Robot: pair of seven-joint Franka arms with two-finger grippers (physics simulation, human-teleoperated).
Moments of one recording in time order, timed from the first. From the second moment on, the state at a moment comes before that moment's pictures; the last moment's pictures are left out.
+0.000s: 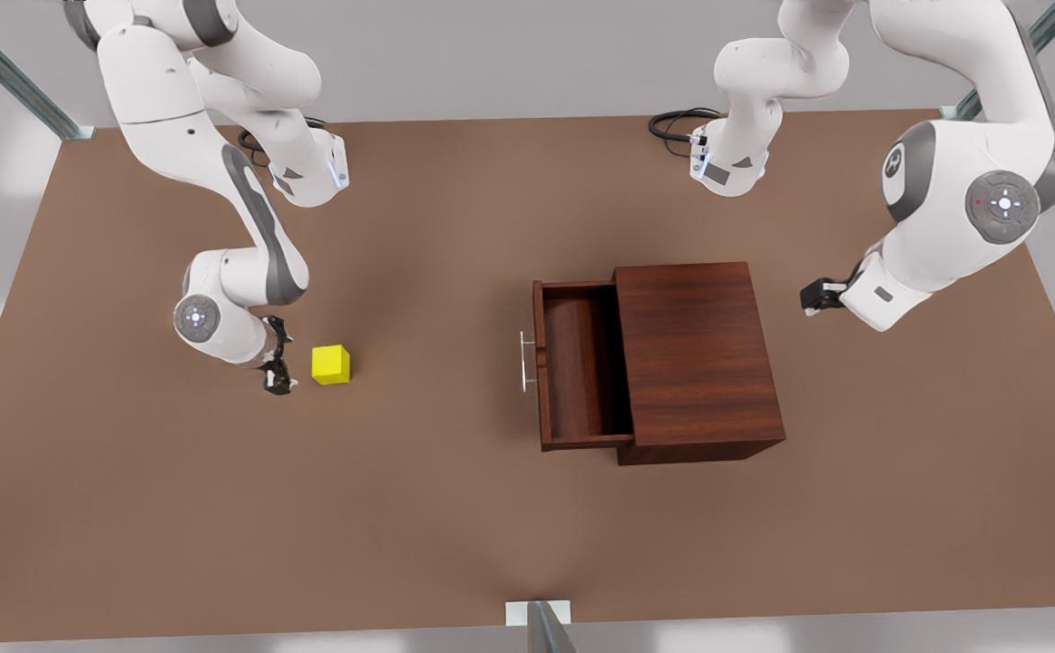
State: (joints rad) left arm -0.05 0.10 -0.06 -1.60 0.03 1.58 -0.08; right arm 0.02 0.27 0.07 -2.25 0.04 2.38 1.47
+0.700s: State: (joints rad) left arm -0.05 0.10 -0.06 -1.60 0.04 1.53 -0.08; right arm 0.09 0.37 0.08 -2.26 0.05 2.48 1.53
